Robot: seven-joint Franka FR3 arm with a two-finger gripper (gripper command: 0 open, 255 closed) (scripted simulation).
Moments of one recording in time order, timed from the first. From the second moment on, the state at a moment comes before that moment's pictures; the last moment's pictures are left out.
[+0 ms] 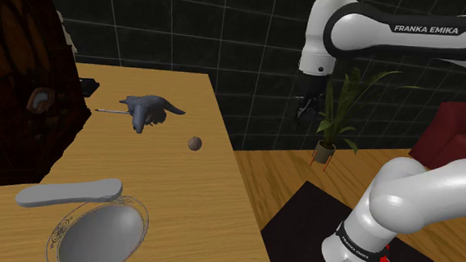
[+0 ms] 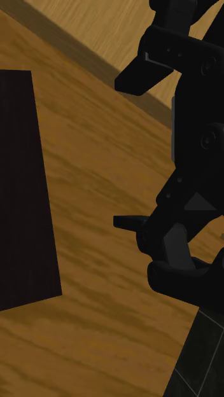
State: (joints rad) arm -0.01 -0.75 0.03 -2.45 0.01 1.56 0.16
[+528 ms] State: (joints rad) arm 0.00 -0.55 0.12 -2.36 0.06 1.68 0.29
